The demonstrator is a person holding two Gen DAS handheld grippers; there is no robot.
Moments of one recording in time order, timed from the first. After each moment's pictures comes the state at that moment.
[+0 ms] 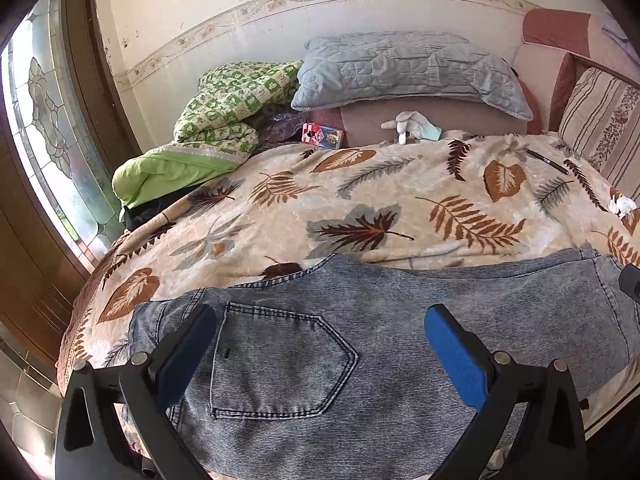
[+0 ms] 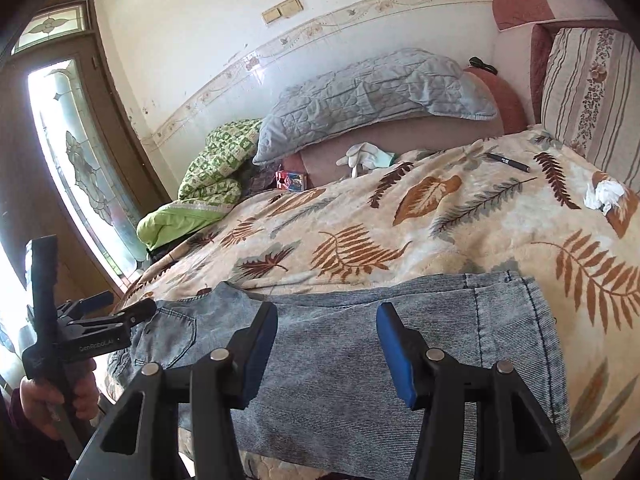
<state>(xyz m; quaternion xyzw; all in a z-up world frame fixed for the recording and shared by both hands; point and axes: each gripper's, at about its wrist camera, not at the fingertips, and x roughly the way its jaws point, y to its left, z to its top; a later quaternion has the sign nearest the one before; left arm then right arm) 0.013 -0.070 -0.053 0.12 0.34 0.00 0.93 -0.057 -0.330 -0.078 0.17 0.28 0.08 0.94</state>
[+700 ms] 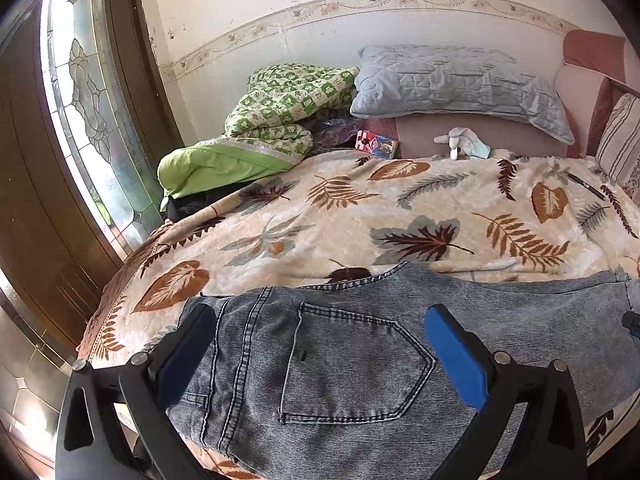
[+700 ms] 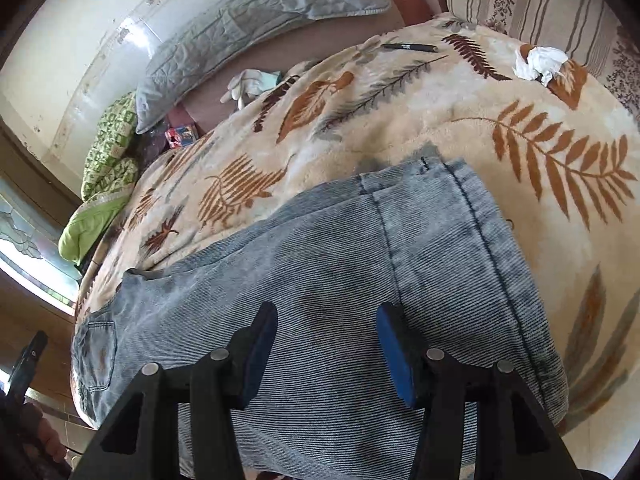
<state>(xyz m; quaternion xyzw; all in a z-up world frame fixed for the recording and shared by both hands) 0.011 -0.016 -0.044 0.10 0.32 0.06 0.94 -0.025 -0.380 -0.143 0.27 0.42 -0.04 0.86</state>
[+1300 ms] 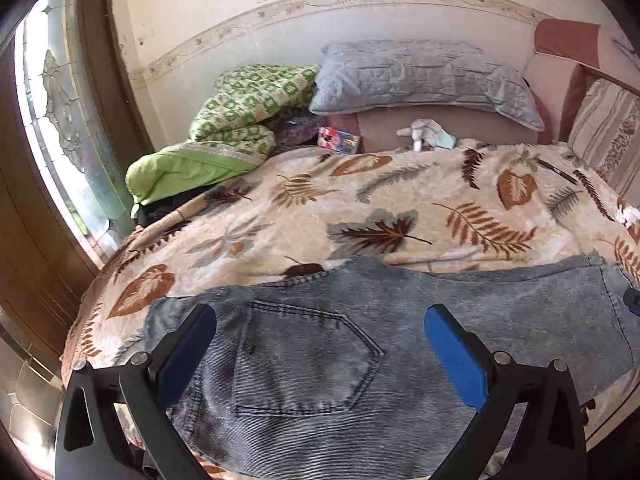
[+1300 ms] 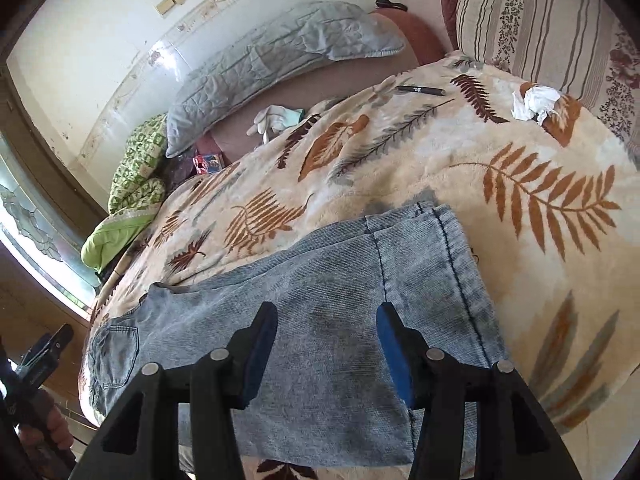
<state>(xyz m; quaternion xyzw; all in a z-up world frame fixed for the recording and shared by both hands) 0.008 -0.059 -0.053 0.11 0.34 0.00 0.94 -0.054 -0.390 -0.118 0.26 0.37 -0.02 0.89</state>
